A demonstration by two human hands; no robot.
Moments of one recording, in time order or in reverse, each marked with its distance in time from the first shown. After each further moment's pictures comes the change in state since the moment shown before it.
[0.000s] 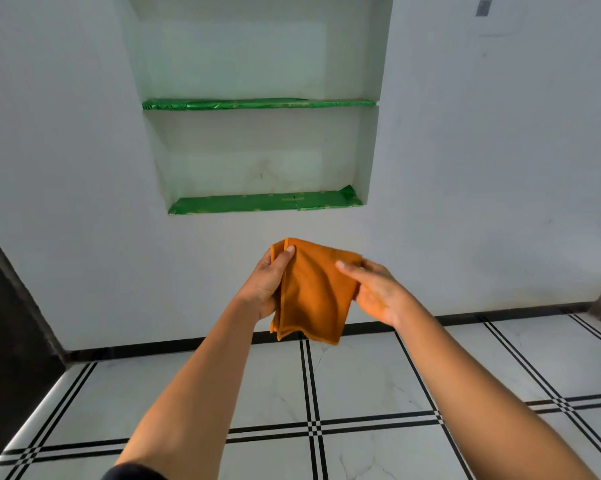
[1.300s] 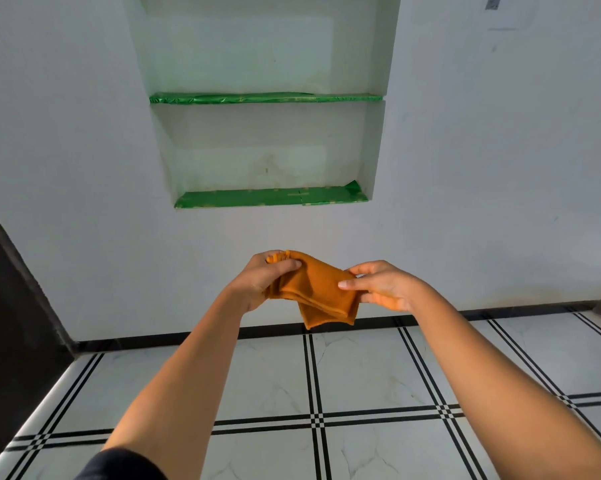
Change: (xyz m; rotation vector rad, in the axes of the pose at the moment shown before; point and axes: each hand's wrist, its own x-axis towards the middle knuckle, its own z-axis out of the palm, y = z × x) left_hand -0.005 0.002 -0.029 0.259 -0.033 0.019; right_hand 0.001 -0.006 -0.004 -0.470 -0.036 0.162
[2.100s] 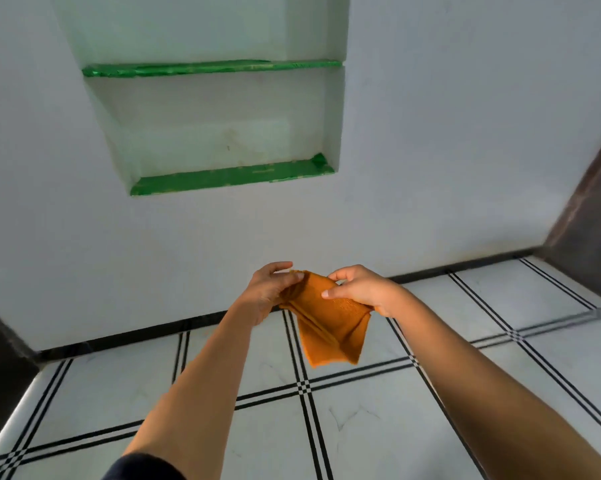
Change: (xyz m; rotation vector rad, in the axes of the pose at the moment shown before) left_hand 0.012 -0.062 0.038 -0.041 -0.059 -0.107; right_hand -0.030 0.044 0.020 -0.223 0.132 0.078
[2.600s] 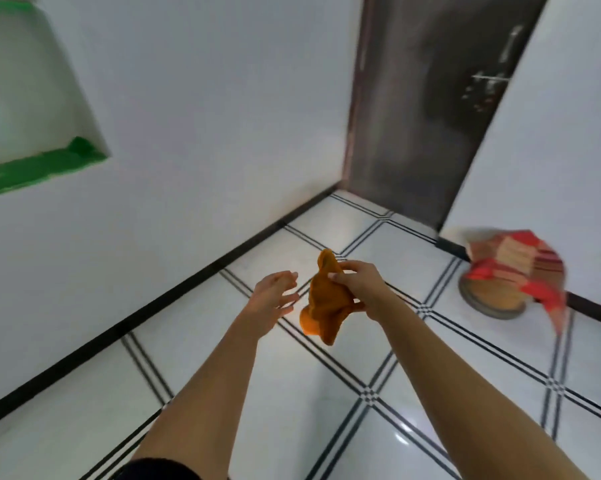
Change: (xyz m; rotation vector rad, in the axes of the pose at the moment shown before) left_hand -0.001 -0.075 0.354 0.020 -0.546 -0.225; right_hand -0.170 0.213 -0.196 0.530 0.799 0.266
